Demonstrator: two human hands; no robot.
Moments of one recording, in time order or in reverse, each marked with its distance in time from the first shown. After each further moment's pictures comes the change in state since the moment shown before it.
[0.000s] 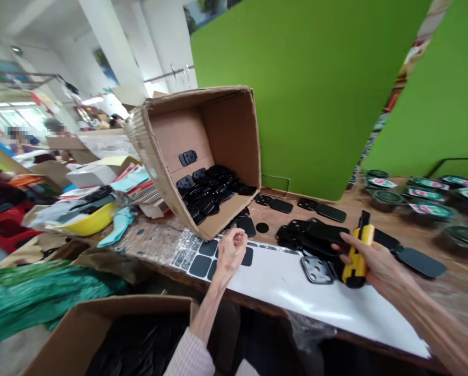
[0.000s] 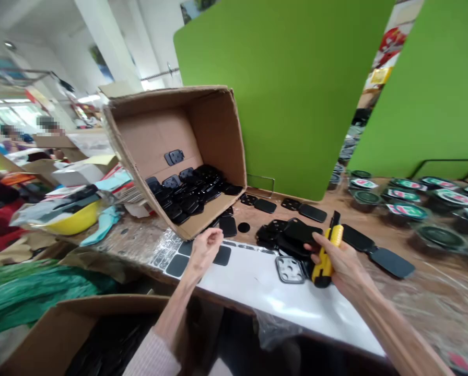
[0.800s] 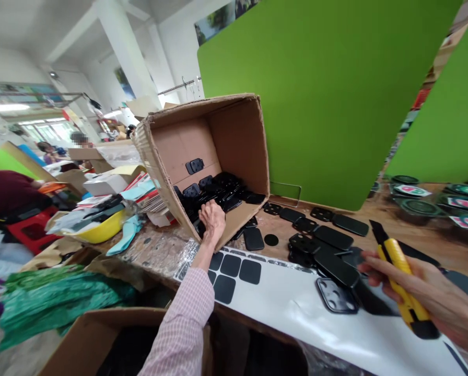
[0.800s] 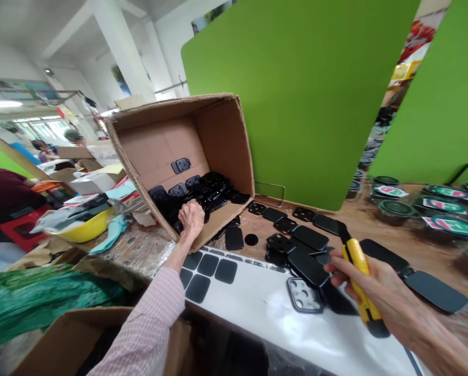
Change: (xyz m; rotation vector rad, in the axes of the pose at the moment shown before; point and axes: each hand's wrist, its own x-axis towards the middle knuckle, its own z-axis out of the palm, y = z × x) left_hand 0.116 0.006 -0.041 0.245 0.467 0.058; right_hand -0.009 -0.022 -0.014 -0.333 -0.118 -0.040
